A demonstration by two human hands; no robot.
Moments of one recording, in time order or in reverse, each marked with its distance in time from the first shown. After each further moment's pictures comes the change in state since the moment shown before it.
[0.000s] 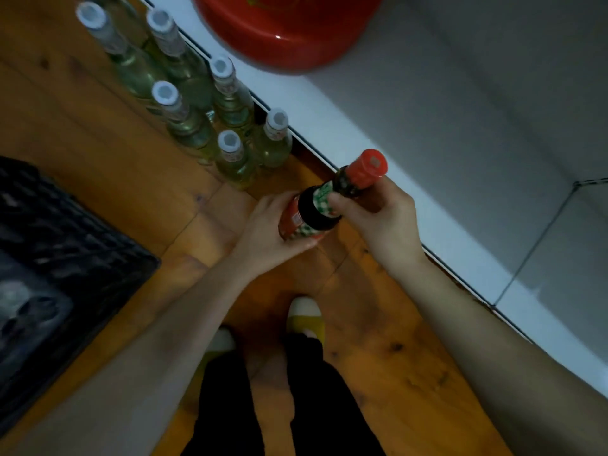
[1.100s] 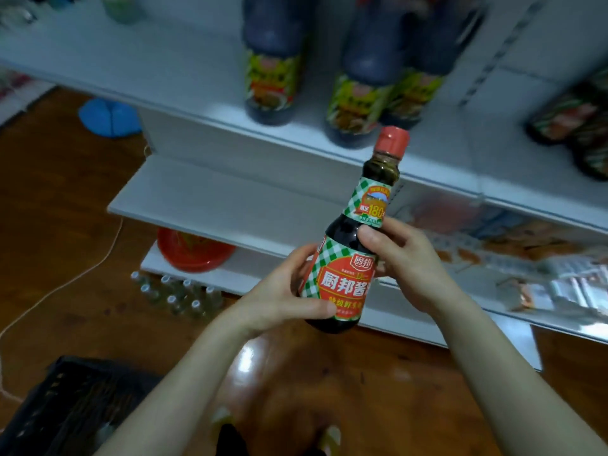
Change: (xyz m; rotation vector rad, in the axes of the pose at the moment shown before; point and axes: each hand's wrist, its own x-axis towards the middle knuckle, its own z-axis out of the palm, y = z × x) left_hand -0.407 0.537 -0.130 -0.415 -0.644 0.350; right_hand -0.360 -0.416 -0.404 0.397 0.184 -0.056
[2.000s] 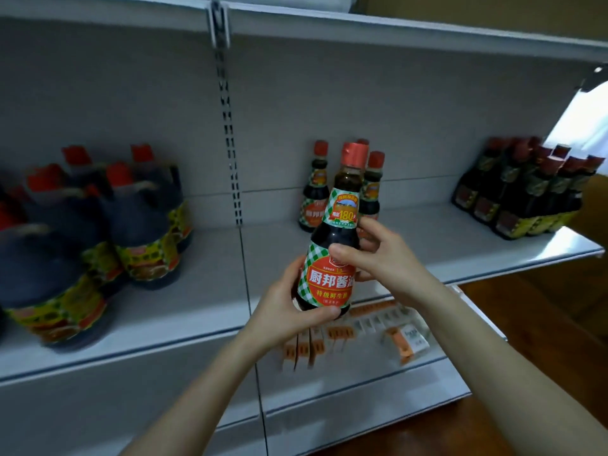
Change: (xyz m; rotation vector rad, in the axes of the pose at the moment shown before) left_hand 0.281 0.105 0.261 0.523 -0.174 0.370; right_hand -0.016 -0.055 -0.354 0.003 0.436 -0.224
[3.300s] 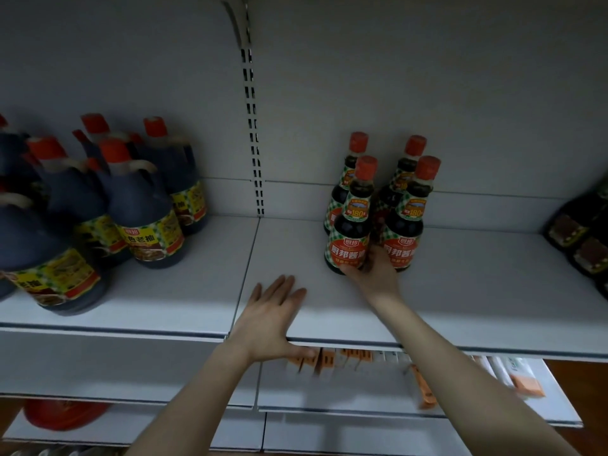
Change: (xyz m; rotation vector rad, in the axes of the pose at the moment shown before) left_hand 0.061 -0.089 0.010 1.145 -0.118 -0.254; right_hand 0.148 0.168 -0.029 -0.287 0.101 0.045
